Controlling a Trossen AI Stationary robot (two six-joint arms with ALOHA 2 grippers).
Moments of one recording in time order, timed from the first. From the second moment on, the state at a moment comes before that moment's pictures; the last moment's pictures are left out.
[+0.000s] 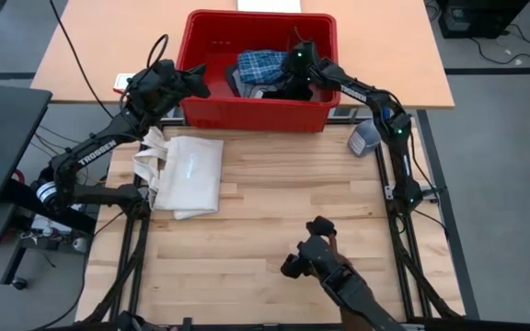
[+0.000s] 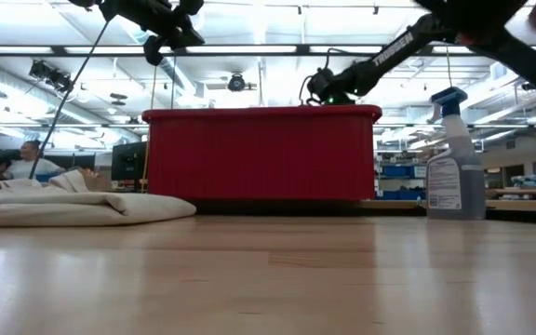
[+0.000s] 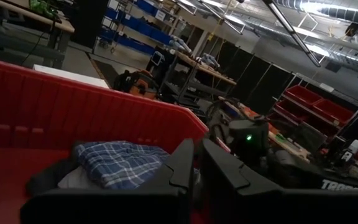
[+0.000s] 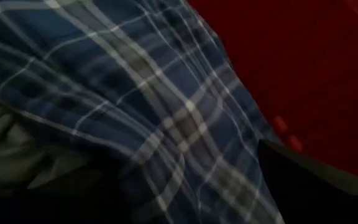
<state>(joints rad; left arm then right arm) 0.76 1.12 1.07 0.10 -0.15 -0.48 -0.88 2.19 1.91 -0.28 0.11 -0.46</state>
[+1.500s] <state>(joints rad) 0.85 1.90 1.86 -0.53 0.03 0.20 -0.82 2.12 1.91 -0.32 0.03 -0.42</state>
